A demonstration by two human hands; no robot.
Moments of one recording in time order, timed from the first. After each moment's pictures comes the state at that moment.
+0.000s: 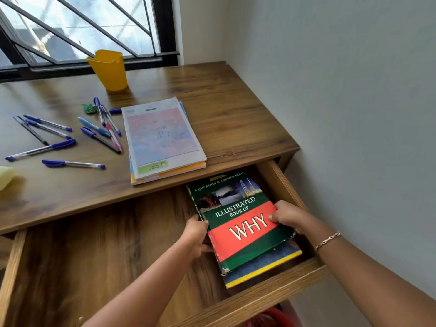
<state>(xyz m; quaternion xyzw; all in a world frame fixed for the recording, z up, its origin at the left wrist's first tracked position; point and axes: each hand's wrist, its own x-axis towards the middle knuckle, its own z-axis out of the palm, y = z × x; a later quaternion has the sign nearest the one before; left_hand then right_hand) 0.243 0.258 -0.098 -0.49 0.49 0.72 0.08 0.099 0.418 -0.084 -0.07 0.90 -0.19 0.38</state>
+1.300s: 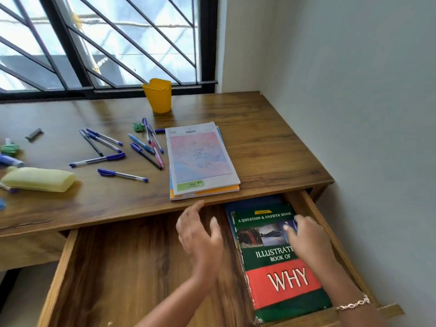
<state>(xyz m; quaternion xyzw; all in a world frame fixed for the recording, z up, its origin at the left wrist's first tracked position) 0.277 0.244 -0.052 -0.44 0.73 0.39 -0.35 0.143 0.388 -0.050 -0.20 0.97 -0.15 0.06</state>
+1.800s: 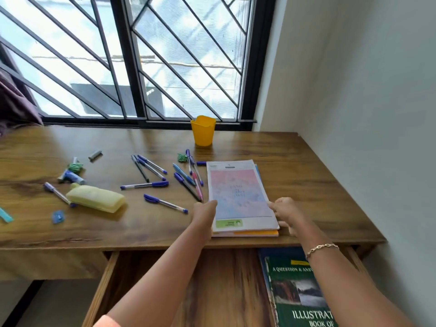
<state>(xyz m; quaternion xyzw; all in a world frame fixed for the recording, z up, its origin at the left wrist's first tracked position) 0.224 0.076 -0.035 -0.54 0.46 0.68 -0.19 0.083 0.207 -0.012 -0.13 0.84 -0.44 0.30</state>
